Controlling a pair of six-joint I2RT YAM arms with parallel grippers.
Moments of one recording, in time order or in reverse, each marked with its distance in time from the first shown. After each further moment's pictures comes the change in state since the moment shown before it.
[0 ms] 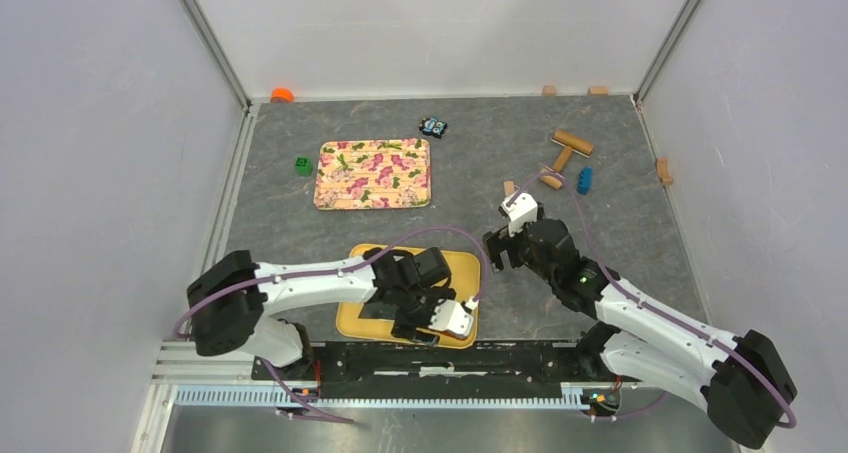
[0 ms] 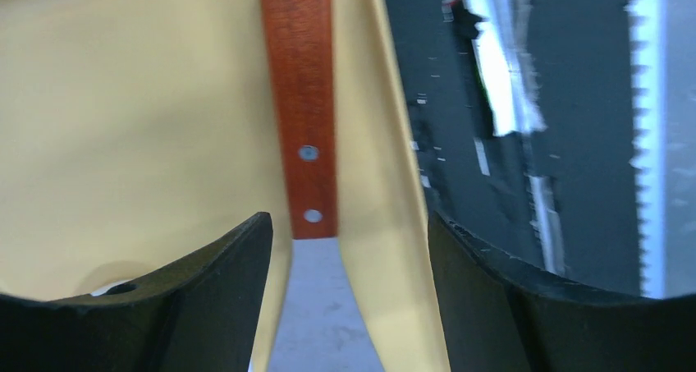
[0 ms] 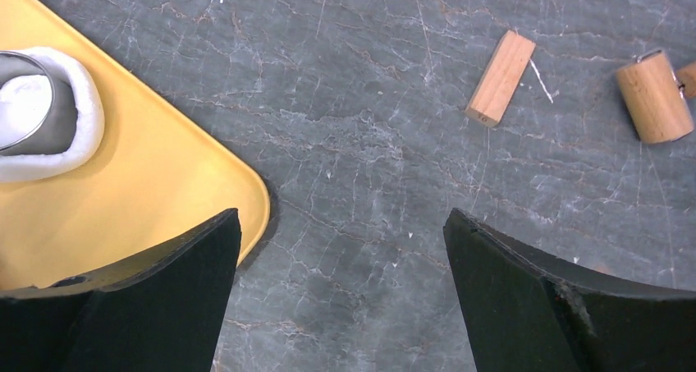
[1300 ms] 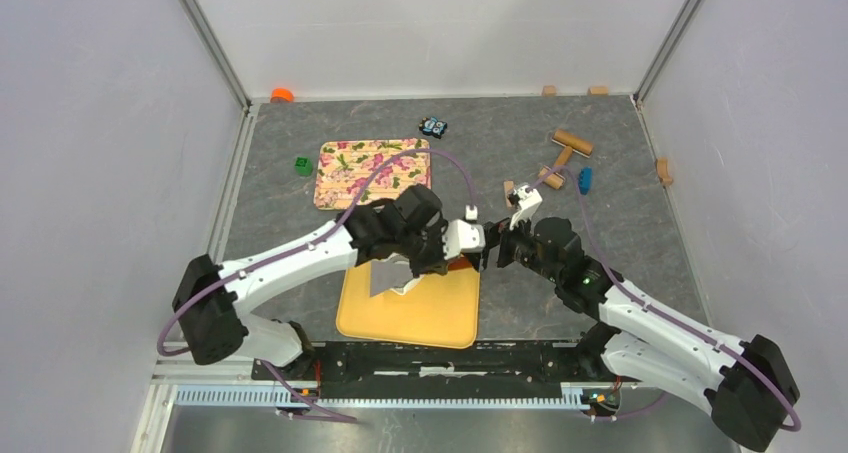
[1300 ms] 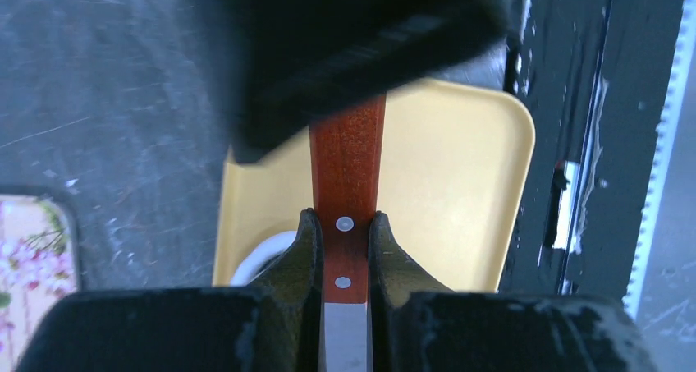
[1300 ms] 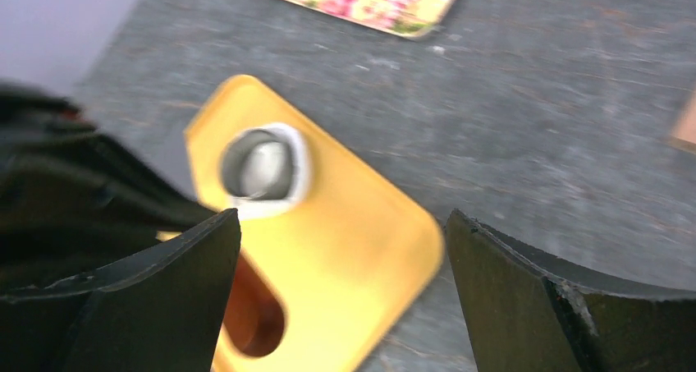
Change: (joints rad) left arm 0.163 -0.012 0.241 0.057 -0.061 -0.259; right arm 0.014 -0.042 0.010 0.079 -0.217 0.354
